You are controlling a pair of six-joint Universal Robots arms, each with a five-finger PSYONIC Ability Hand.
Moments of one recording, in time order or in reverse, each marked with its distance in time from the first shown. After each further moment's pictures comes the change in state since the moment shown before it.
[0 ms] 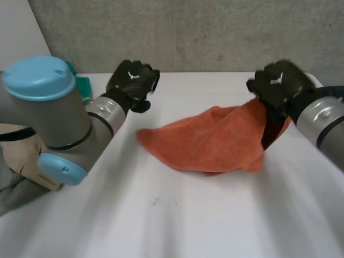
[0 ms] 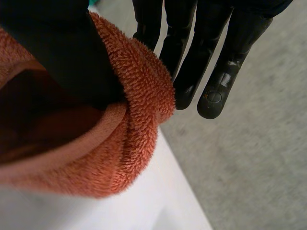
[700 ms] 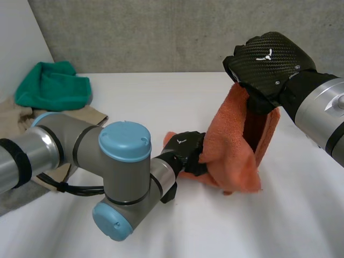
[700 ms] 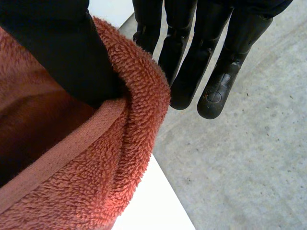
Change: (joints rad) left arm -0.243 -0.230 -0.007 -0.041 -0.013 -0.657; right arm 0.172 -0.129 -0.107 0.173 0.055 0.123; left_hand 0.338 0.287 0.256 0.268 0.255; right_hand 0.001 0.000 0.010 0.000 0.000
